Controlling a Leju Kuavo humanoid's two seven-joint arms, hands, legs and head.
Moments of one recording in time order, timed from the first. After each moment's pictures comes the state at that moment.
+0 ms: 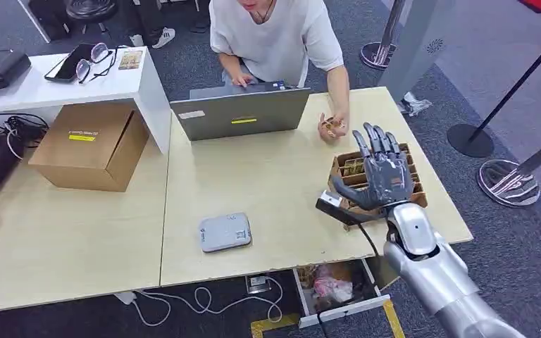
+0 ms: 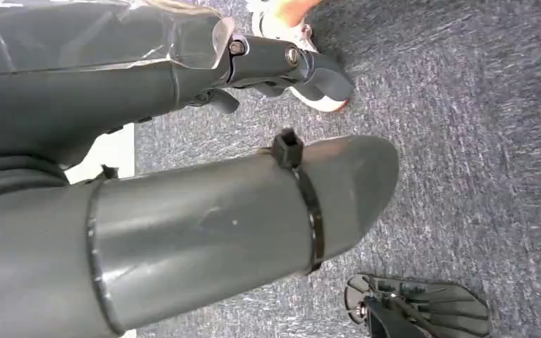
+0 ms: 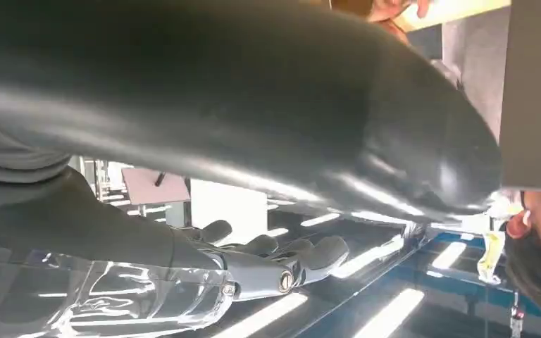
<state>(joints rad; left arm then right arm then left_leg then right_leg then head) -0.07 -0.16 1.39 -0.15 -1.41 0.31 -0.26 -0.42 -0.37 0.44 -1.02 1.18 -0.43 0.04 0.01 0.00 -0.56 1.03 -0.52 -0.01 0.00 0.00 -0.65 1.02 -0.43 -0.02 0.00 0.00</state>
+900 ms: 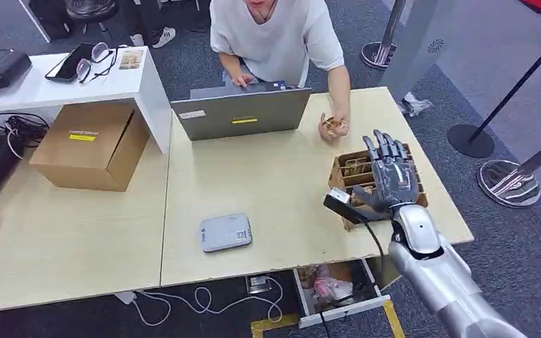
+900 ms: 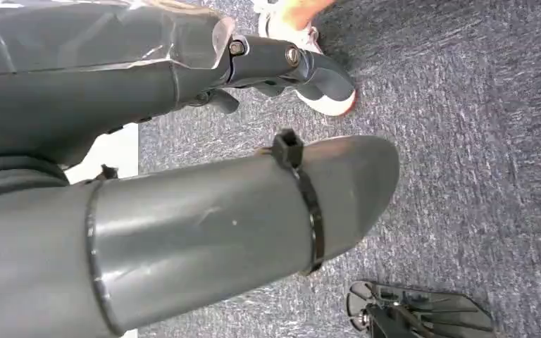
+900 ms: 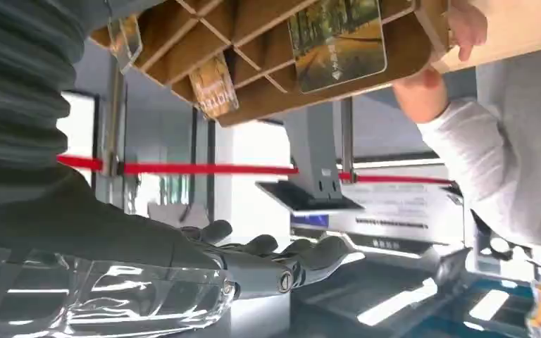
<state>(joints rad) -0.06 -0.15 1.39 -0.15 -1.41 0.31 -0.26 -0.40 -0.37 0.40 -0.98 1.11 -0.39 0.05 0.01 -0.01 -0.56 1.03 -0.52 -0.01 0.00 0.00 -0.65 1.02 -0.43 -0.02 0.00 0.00</state>
